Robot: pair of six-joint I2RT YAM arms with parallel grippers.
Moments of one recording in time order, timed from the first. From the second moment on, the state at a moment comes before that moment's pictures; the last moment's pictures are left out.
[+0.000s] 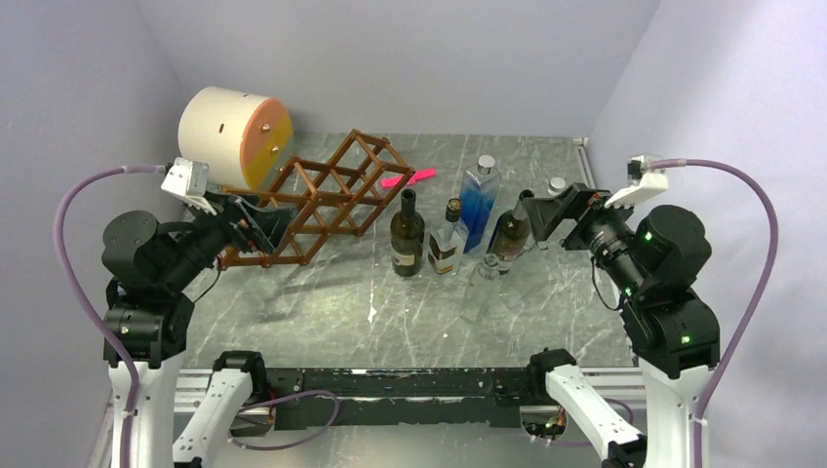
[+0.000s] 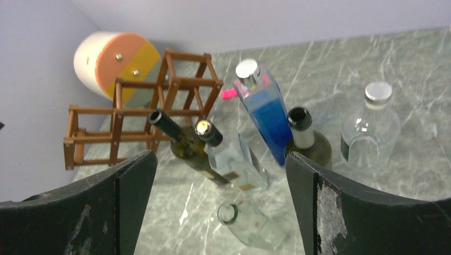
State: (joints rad) left arm -0.03 0.65 1.17 -0.55 0.48 -0.34; right arm 0.20 0.75 1.46 -0.84 -0.10 0.35
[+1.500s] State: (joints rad) left arm -0.02 0.72 1.02 -0.14 0.69 -0.49; right arm 0.39 0.87 1.20 -0.96 -0.20 0.23
